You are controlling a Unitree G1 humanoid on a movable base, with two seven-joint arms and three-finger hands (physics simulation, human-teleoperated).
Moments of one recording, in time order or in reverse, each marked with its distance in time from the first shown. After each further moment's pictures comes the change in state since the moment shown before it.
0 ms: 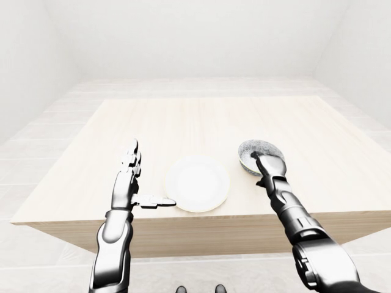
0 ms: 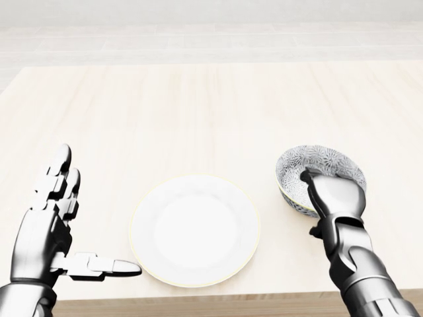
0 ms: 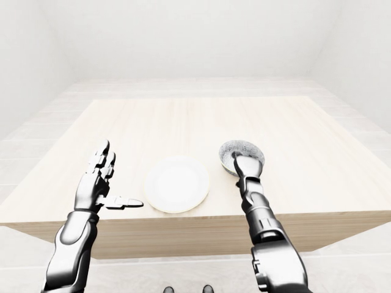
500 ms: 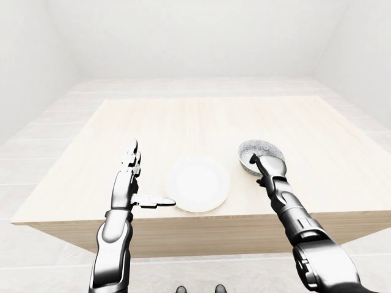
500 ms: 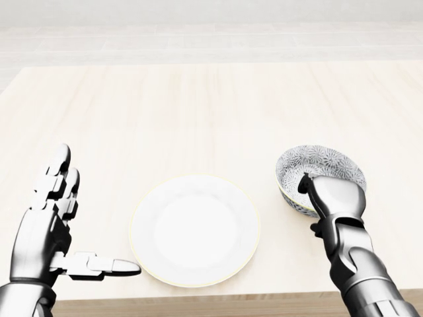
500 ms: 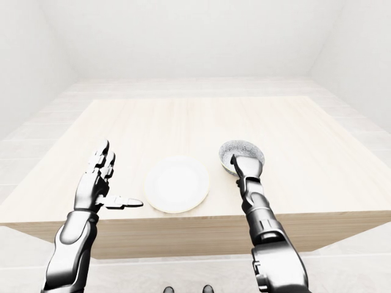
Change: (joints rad) left arm -0.003 0.002 0.003 0.004 -0.001 0.000 0.000; right arm 0.010 -0.001 -0.002 -0.019 -0.013 0.000 0.015
